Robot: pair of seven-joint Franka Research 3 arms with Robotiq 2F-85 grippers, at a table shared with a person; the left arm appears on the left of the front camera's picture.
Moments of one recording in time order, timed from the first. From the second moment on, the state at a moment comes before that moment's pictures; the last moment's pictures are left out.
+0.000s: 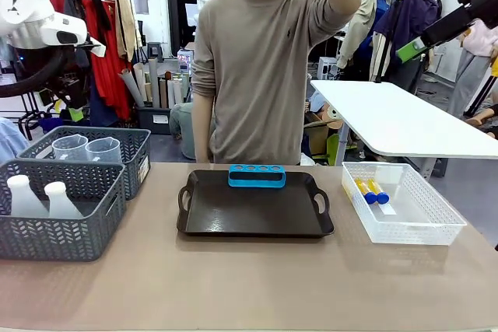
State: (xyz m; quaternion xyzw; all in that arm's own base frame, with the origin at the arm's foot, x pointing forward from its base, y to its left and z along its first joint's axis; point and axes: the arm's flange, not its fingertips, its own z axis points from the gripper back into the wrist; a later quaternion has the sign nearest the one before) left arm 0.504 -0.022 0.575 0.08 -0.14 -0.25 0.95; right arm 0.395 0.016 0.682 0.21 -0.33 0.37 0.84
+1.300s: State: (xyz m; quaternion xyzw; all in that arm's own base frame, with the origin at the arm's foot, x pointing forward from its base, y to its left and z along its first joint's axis) left arm 0.573 -0.022 0.462 0.05 -0.06 -0.17 0.98; right arm 0.395 0.016 0.682 0.21 -0.33 0.37 0.84
